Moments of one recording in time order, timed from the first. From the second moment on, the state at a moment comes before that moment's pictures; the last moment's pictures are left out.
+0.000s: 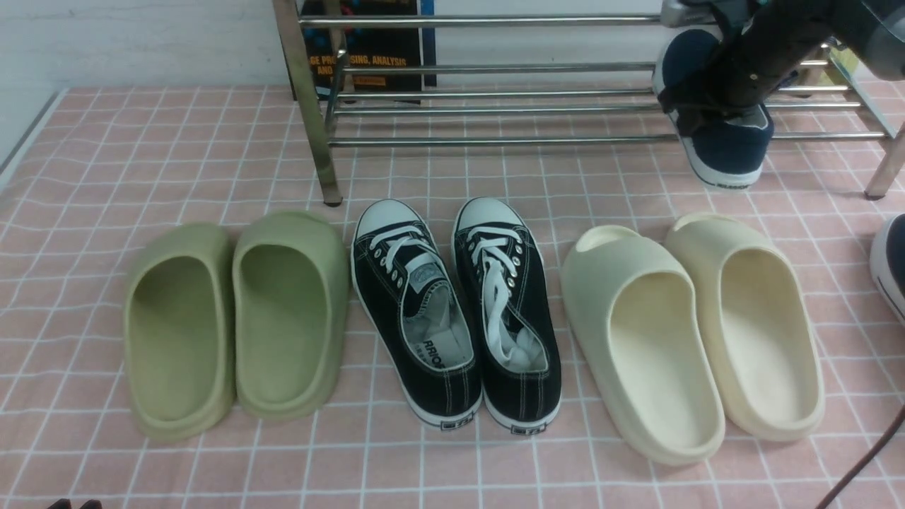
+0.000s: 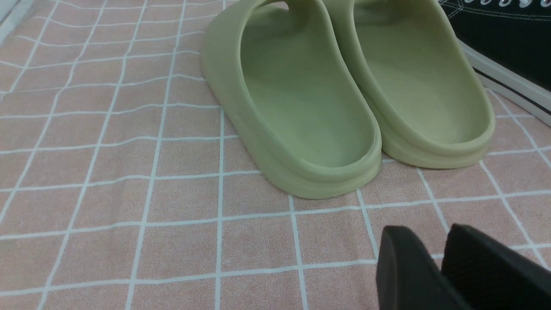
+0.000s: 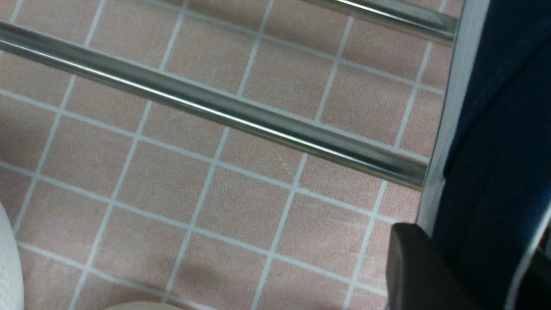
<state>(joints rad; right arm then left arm) 0.08 2.40 -2.41 0.18 1.10 -0.22 -0.07 -0.01 0.02 -0.06 0.39 0.09</state>
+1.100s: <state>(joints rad) -0.18 1.74 -1.25 0.01 0.99 -0.09 -0.07 -0.01 0.02 -0.06 0.39 0.09</state>
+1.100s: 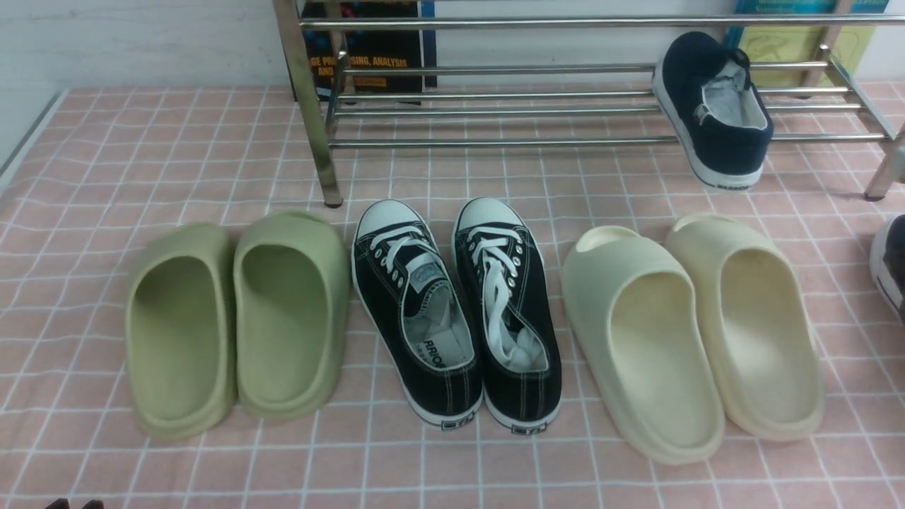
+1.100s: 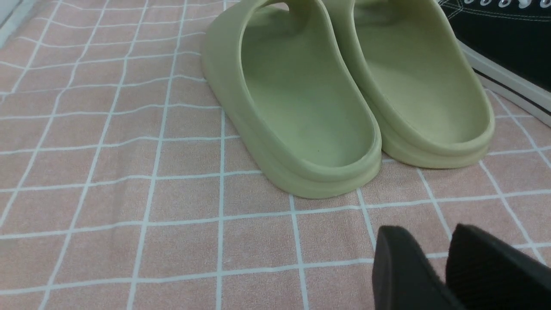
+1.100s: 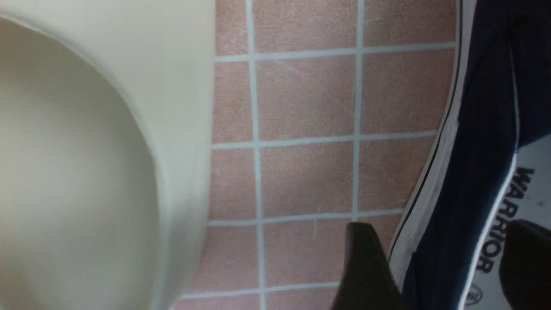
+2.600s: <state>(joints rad) -0.08 2.14 -1.98 0.02 0.93 -0.12 -0.07 -0.01 0.02 -0.06 0.39 0.09</state>
